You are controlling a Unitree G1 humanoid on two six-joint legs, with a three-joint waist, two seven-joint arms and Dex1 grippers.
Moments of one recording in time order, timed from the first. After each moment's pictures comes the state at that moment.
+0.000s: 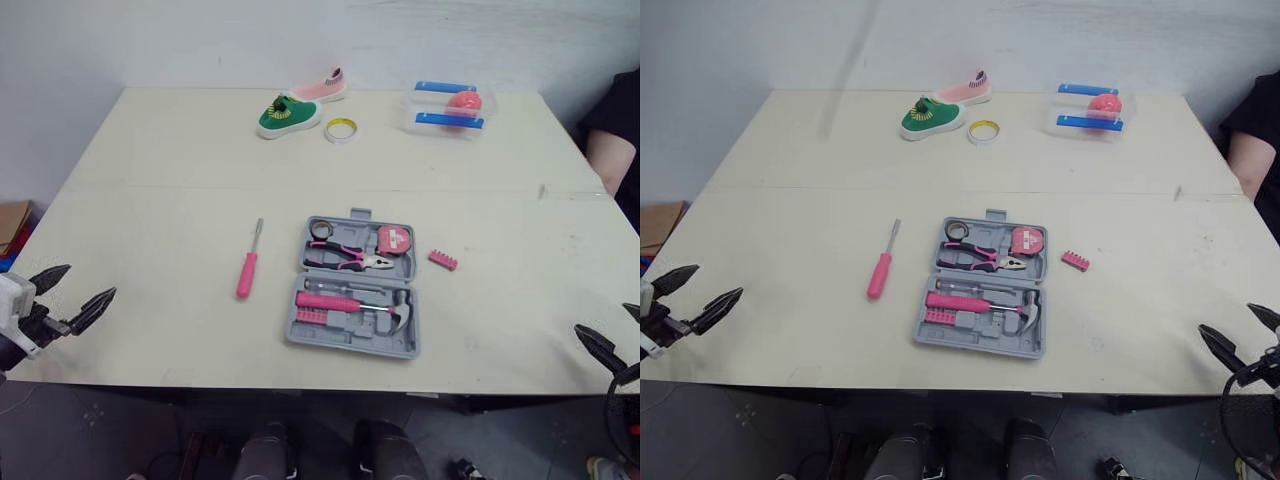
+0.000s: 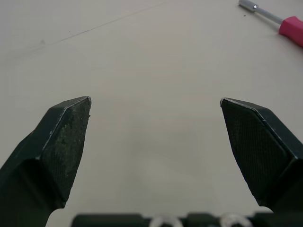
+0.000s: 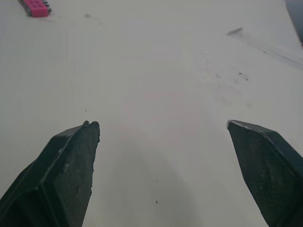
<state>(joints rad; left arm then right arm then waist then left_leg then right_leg) 0.06 0.78 0.64 0.19 -0.44 0.03 -0.88 0.07 -0.81 -0.63 0.60 0.41 -0.33 1.07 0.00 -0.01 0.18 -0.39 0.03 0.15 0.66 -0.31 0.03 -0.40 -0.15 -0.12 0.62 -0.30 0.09</state>
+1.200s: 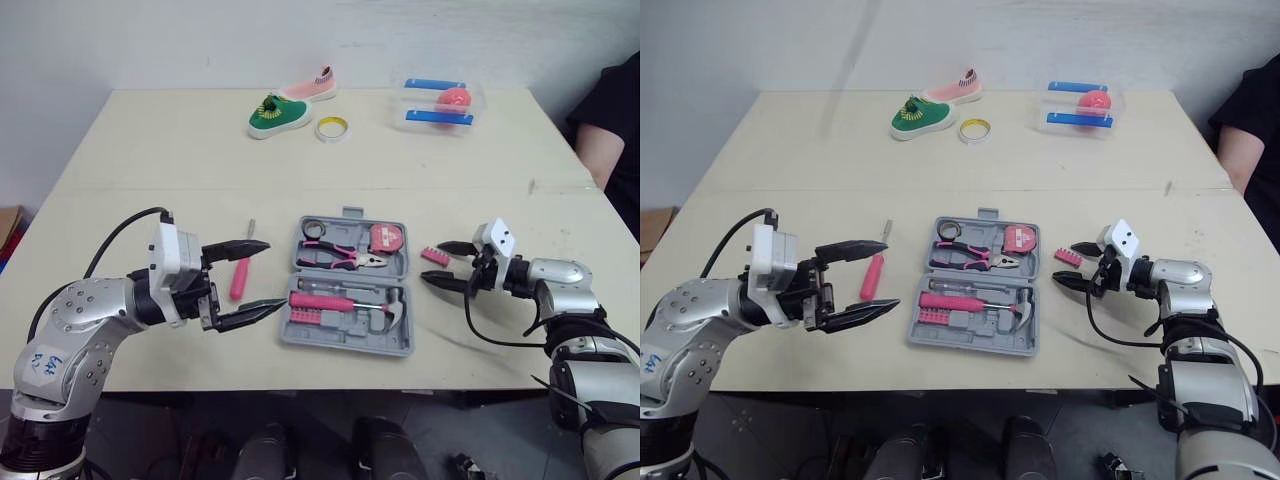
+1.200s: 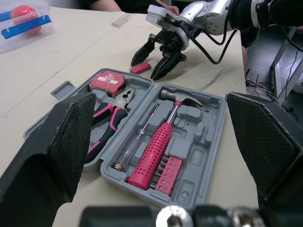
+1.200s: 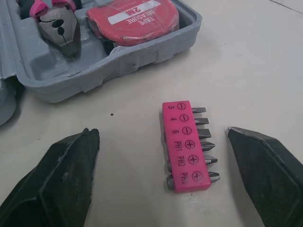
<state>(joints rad) -0.17 0.73 0.20 -0.46 -0.68 0.44 -0.93 -0.79 -0.63 -0.08 1.11 0.11 -0.24 1.29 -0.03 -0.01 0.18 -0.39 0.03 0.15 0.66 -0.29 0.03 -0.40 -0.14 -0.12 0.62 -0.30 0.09</state>
